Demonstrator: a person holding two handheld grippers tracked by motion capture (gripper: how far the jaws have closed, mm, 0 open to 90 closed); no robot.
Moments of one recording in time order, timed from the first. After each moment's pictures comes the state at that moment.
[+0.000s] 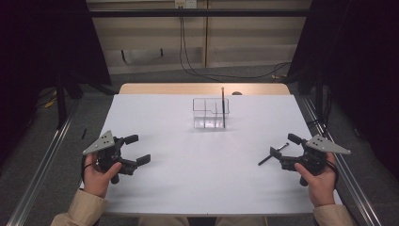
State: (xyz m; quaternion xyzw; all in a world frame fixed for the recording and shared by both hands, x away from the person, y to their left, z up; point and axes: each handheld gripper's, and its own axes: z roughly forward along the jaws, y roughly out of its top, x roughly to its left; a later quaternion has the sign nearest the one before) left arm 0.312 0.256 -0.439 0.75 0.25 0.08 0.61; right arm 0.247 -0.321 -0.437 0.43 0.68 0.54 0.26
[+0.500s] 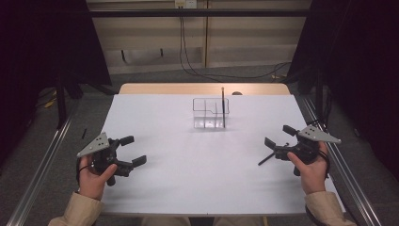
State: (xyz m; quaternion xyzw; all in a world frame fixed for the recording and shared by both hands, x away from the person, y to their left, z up) left arm 0.307 0.265 -0.438 0.74 0.26 0.09 0.61; right arm 0.275 -0.312 -0.434 0.43 0.67 0.53 0.27
